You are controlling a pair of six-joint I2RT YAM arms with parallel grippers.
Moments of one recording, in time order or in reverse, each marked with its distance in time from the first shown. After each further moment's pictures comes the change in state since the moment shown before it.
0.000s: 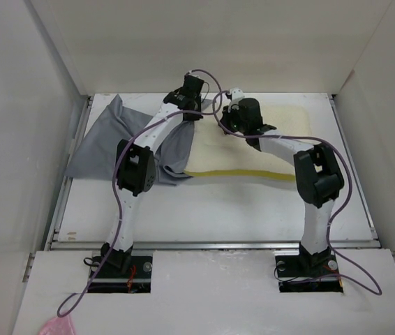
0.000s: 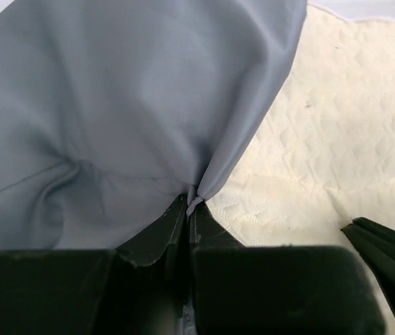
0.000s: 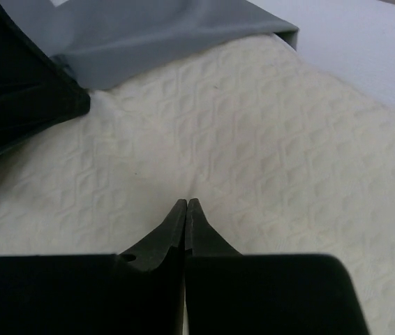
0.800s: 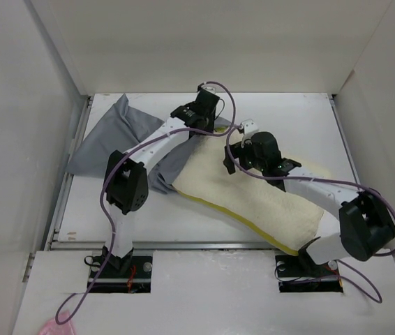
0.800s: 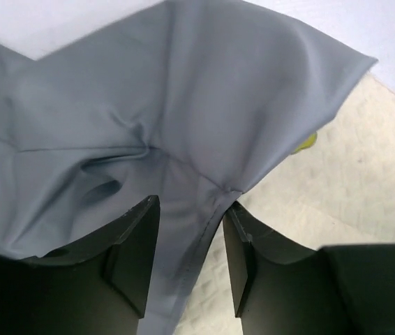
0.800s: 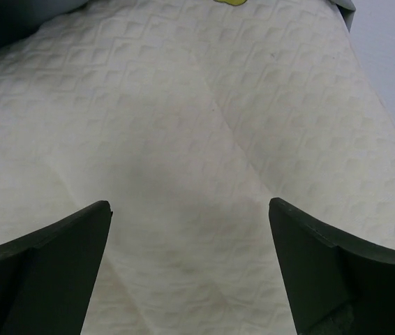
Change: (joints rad) left arm -0.179 -0.292 -0.354 0.056 -0.123 0.023; right arm 0.127 -0.607 -0.576 -0.130 0.162 0.019
